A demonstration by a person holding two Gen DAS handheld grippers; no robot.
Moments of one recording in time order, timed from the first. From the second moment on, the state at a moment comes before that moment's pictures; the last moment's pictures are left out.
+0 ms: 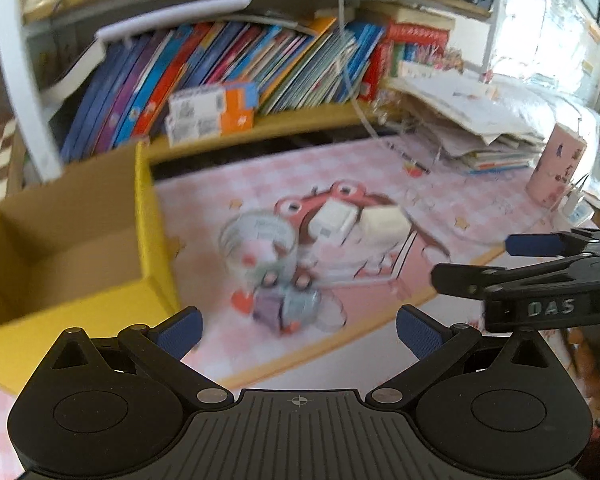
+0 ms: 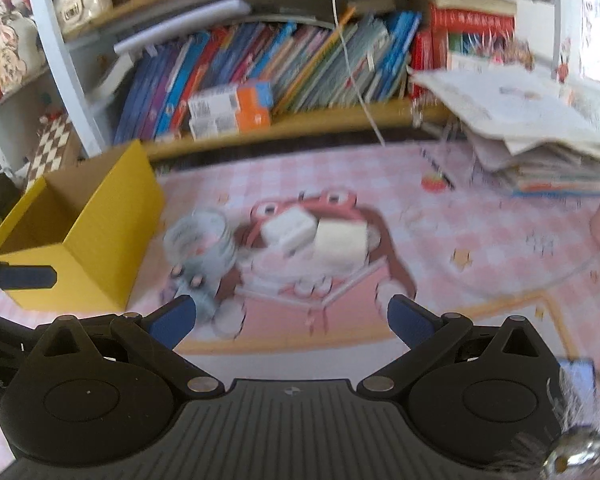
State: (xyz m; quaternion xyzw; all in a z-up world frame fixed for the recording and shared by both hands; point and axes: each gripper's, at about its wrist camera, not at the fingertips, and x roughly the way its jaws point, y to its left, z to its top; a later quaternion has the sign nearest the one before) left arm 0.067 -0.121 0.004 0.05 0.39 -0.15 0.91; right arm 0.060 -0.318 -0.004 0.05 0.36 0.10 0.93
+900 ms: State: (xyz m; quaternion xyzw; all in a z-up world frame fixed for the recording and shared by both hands) left arm 0.107 -0.149 -0.029 0.09 0.40 -0.13 0.90; right arm 0.139 -0.333 -0.042 -0.02 0.39 0.14 0.91
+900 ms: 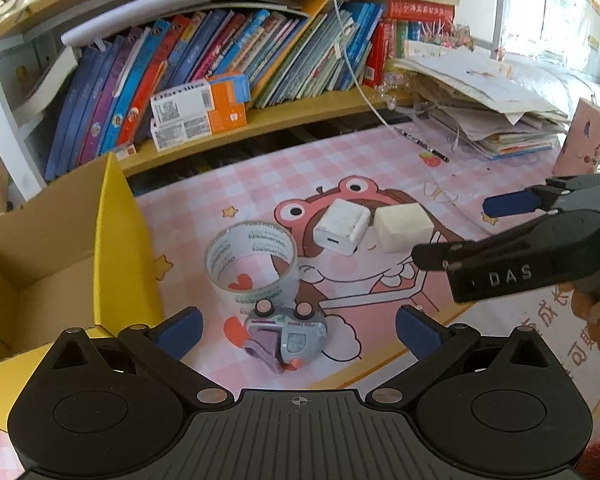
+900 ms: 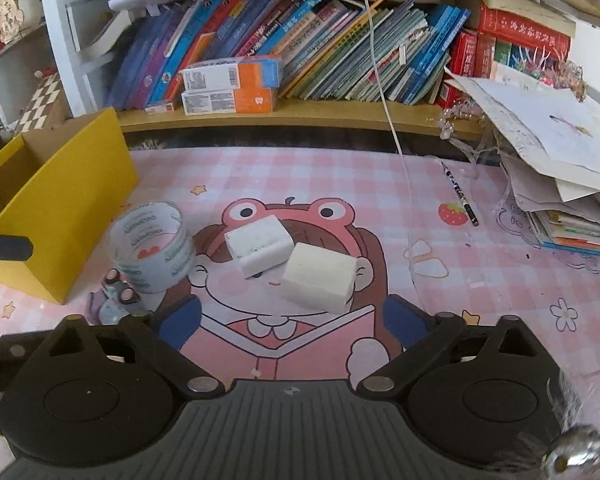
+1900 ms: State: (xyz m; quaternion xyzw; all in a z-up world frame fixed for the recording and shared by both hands) left arm 0.136 -0.153 -0.071 0.10 0.44 -0.12 0.88; right arm 0.204 -0.331 -0.080 -0.03 0.42 0.12 0.90
